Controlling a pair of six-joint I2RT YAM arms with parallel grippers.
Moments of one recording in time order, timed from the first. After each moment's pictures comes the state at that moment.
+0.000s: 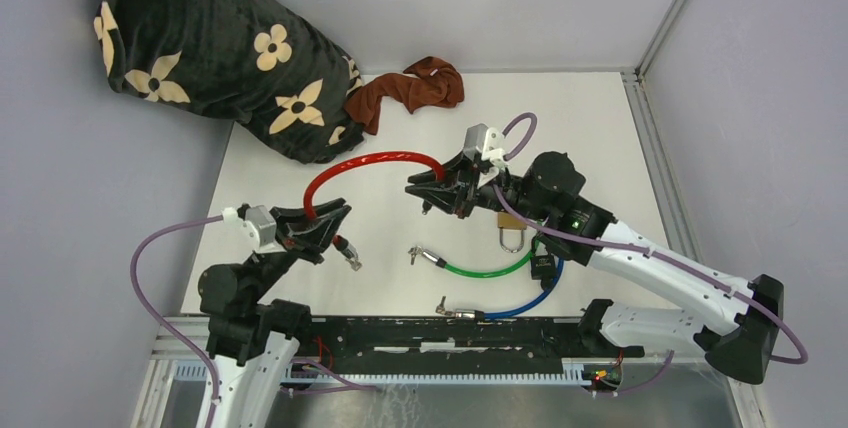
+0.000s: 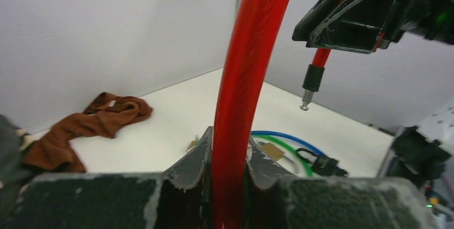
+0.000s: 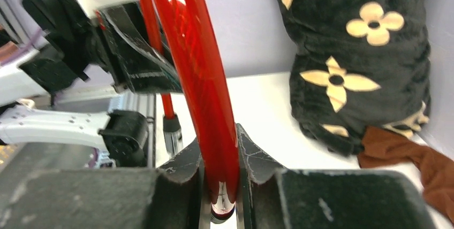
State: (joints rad) left arm -0.21 0.12 0.47 0.06 0.58 -0.34; right arm 0.96 1.10 0.99 0.30 -0.39 0.05
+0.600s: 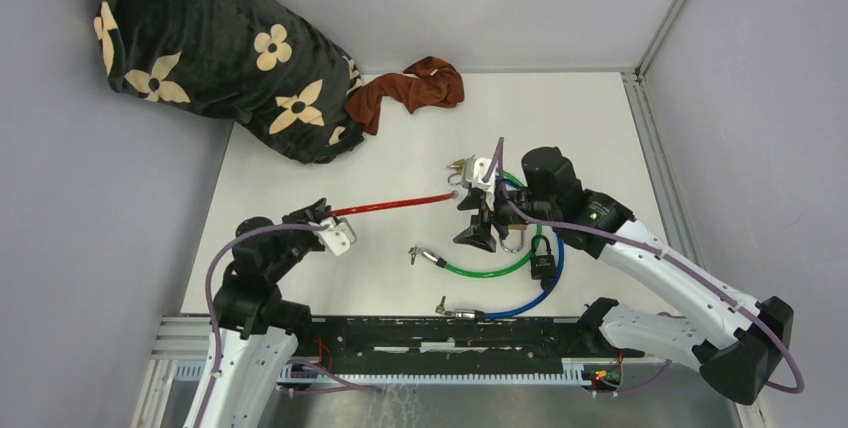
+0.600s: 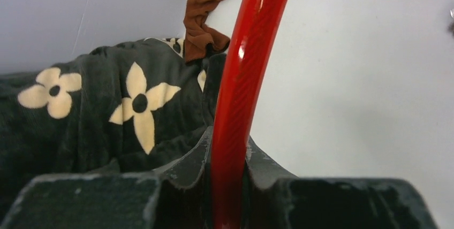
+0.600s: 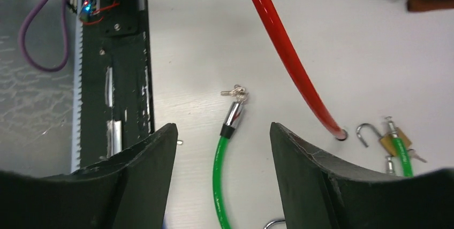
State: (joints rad) left arm -0.21 0.30 0.49 -0.45 0.33 0.91; right arm 0.75 1.01 0.92 -0.36 -0.59 -0.28
